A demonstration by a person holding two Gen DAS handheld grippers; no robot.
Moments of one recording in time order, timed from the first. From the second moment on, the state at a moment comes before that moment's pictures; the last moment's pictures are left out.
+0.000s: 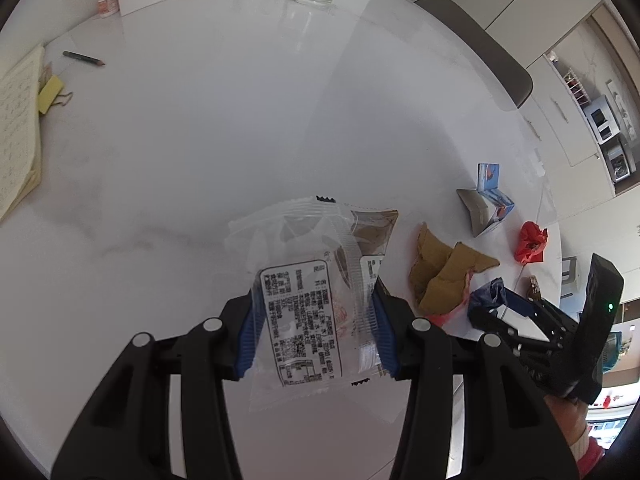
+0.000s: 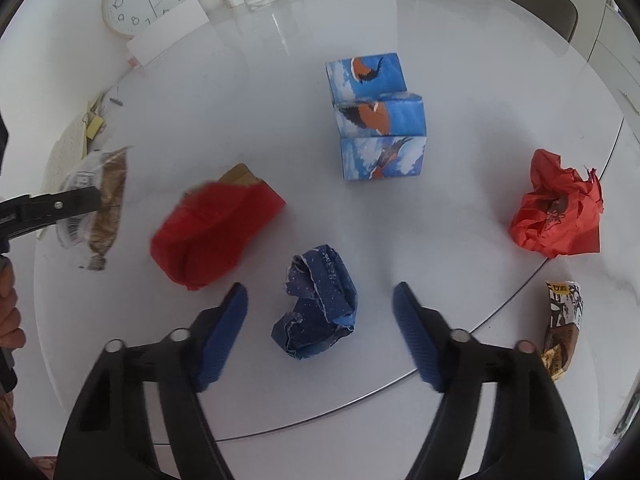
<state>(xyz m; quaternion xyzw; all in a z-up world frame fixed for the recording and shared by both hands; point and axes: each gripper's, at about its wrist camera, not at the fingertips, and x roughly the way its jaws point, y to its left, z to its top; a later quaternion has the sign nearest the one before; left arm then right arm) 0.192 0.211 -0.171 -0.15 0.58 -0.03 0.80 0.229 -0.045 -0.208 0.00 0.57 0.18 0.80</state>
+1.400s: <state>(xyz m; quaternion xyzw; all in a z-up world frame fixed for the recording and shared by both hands) -0.027 -0.232 -0.086 0.07 0.54 -0.35 0.76 -0.082 -0.394 -0.131 0.16 0.50 -0.06 0.85</state>
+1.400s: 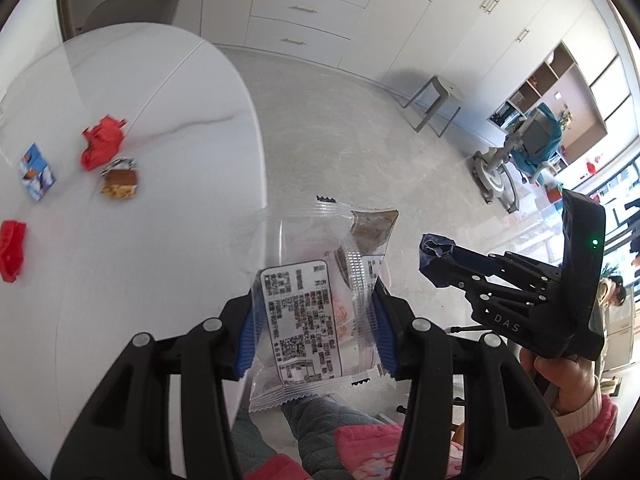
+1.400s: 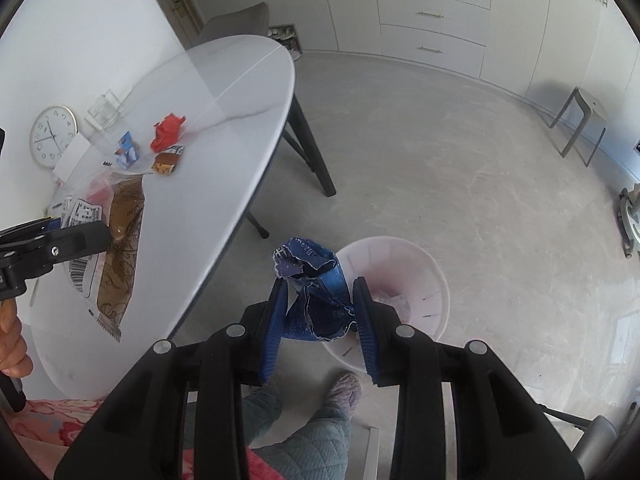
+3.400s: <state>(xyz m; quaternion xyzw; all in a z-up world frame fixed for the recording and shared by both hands) -0.046 -0.370 -0.111 0.15 0.51 -0.35 0.77 -0.121 -0.496 -0.110 0.13 0.50 -0.18 0.84</state>
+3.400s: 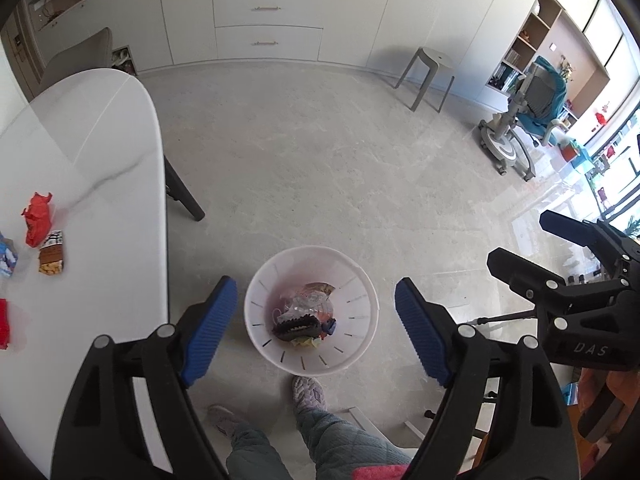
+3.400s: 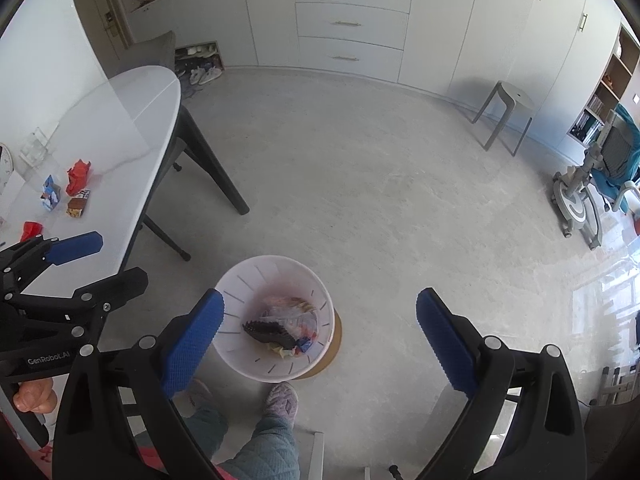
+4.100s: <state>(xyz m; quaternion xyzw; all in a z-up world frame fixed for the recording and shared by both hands) 0.020 -0.149 -0.041 0.06 0.48 -0.23 0.84 -0.004 -0.332 -0.051 0.04 0.47 -0.09 0.88</state>
